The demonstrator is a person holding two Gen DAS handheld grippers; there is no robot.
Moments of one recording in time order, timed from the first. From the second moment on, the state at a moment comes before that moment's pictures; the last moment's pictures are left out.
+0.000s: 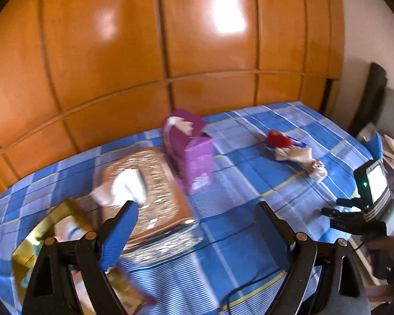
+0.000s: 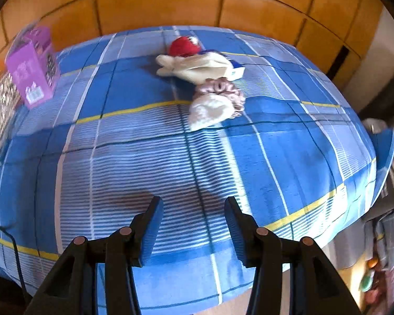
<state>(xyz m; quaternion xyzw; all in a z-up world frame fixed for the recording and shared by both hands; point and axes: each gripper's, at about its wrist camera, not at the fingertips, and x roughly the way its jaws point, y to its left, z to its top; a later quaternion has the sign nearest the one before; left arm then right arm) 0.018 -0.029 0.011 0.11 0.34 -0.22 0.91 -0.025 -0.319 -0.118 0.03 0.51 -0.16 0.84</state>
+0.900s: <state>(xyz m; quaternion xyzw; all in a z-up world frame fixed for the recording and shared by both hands) 0.084 -0.266 -0.057 0.10 0.48 -0.43 0.76 -0.037 -0.366 -0.123 0.12 0.49 -0.20 0.84</state>
